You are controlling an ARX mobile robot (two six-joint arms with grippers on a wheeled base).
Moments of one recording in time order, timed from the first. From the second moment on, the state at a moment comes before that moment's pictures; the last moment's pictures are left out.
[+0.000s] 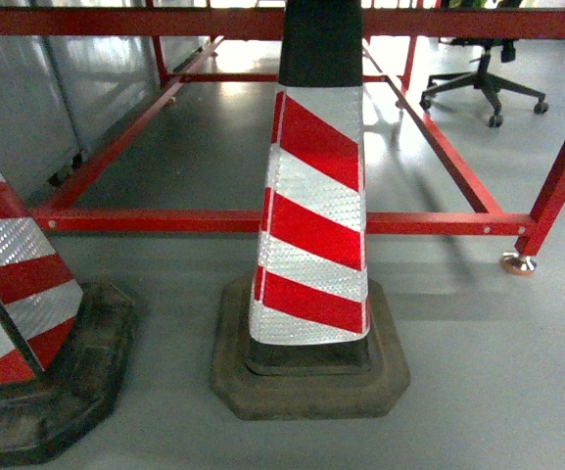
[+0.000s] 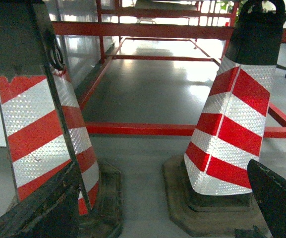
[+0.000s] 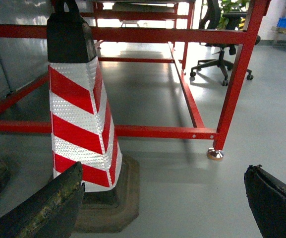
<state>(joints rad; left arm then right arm) 0.00 0.01 0.02 -0.01 0.00 -0.01 0.00 0.00 0.01 0.00 0.00 0.01</state>
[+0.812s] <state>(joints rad) 0.00 0.01 0.02 -0.01 0.00 -0.01 0.00 0.00 0.01 0.00 0.00 0.01</state>
